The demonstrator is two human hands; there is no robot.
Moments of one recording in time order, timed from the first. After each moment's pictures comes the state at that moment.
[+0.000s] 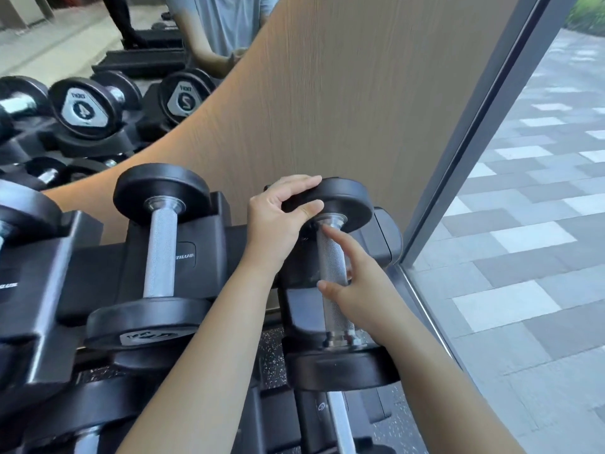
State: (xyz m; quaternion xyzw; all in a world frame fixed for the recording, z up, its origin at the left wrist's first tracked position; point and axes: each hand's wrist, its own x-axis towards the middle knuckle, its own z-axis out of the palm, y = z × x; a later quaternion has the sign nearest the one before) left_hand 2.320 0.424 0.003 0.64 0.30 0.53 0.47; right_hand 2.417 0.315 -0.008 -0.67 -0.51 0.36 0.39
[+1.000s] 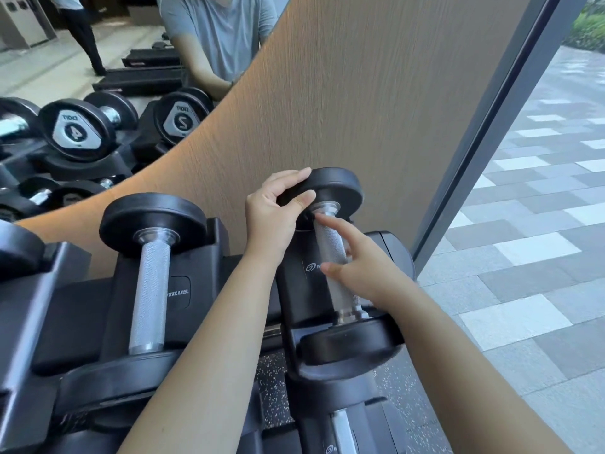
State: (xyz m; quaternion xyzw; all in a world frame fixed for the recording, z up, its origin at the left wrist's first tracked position) left_hand 2.337 0.495 -0.004 0.63 0.31 0.57 0.43; right_hand 2.445 0.393 -0.001 -0.66 -0.55 0.36 0.37
